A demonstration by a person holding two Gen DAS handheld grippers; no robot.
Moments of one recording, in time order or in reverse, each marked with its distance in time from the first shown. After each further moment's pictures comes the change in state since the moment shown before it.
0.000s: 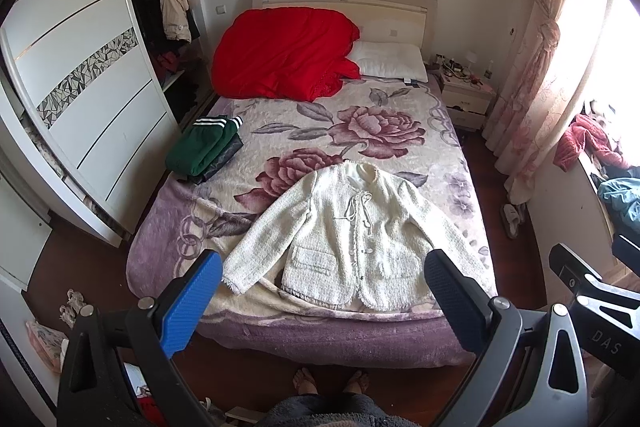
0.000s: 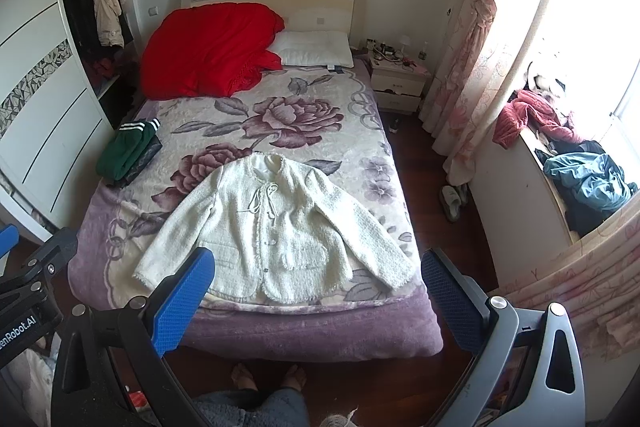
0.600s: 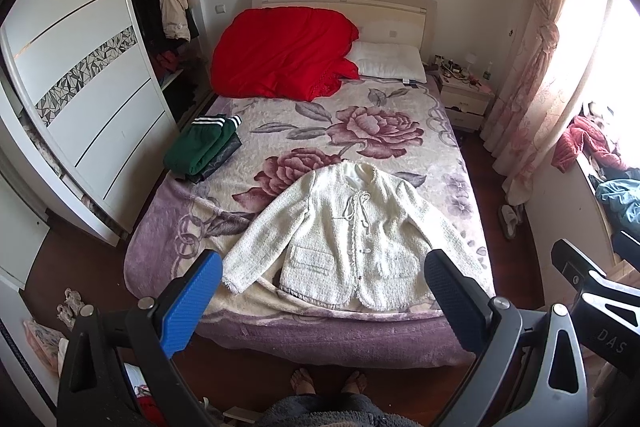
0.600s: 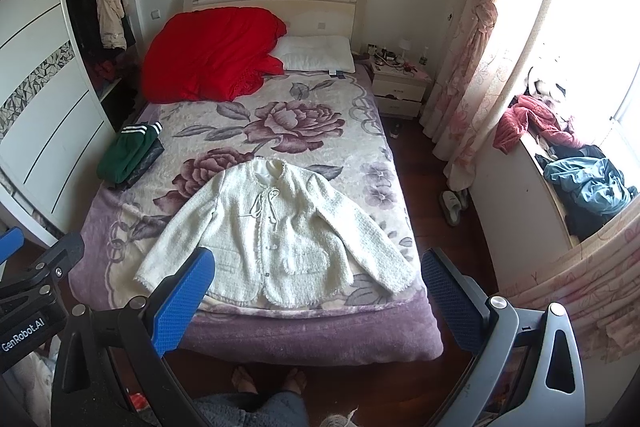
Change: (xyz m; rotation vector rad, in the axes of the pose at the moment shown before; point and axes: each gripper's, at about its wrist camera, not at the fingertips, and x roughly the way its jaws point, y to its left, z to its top) left arm -0.006 0.002 0.002 -0.002 -0.003 -0.005; right arm -0.002 -0.001 0.011 -0.002 -0.004 0.004
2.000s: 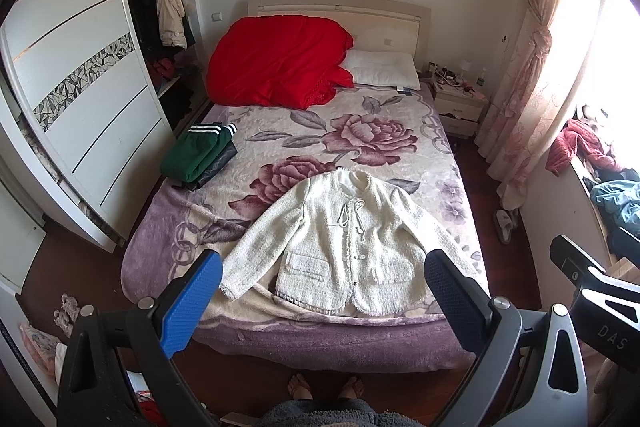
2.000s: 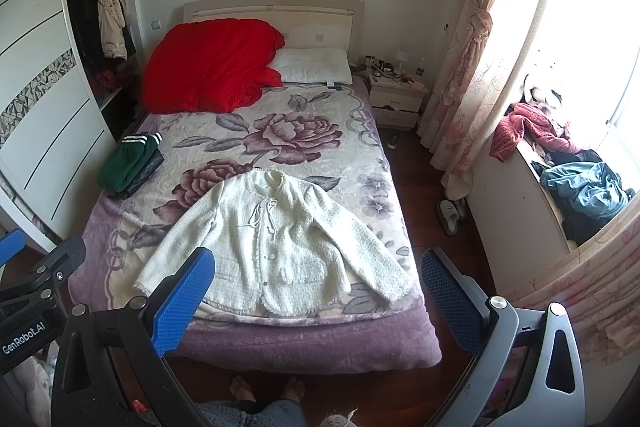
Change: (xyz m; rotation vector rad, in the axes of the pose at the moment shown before) left arm -0.011 -0.021 0.012 0.001 -0.020 -0.011; right arm -0.019 -0.009 0.037 0.005 -0.031 0.000
